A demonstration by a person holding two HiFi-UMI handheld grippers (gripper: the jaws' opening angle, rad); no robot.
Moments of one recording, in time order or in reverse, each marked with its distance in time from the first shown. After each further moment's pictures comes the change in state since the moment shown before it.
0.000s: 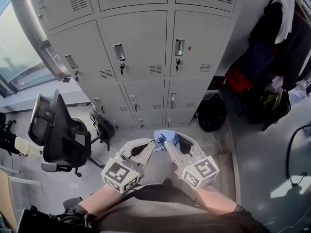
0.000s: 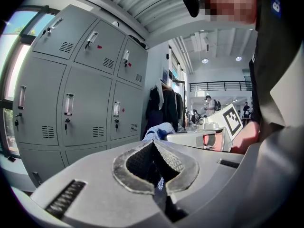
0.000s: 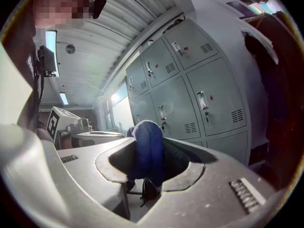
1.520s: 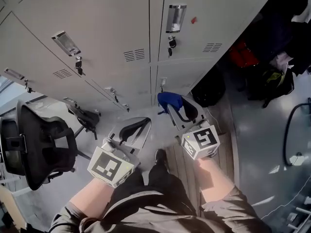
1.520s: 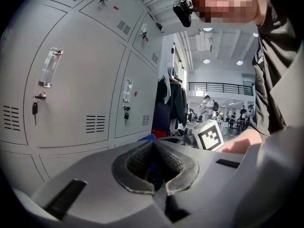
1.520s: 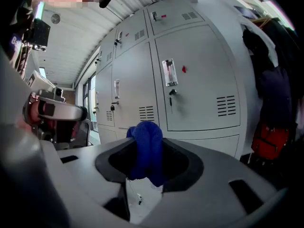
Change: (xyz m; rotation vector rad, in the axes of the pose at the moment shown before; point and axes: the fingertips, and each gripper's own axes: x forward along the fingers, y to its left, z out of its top) left arm 0.160 0.139 -0.035 -0.035 0.039 -0.069; right arm 0.142 -0.236 -0.062 -0.102 0.098 -0.241
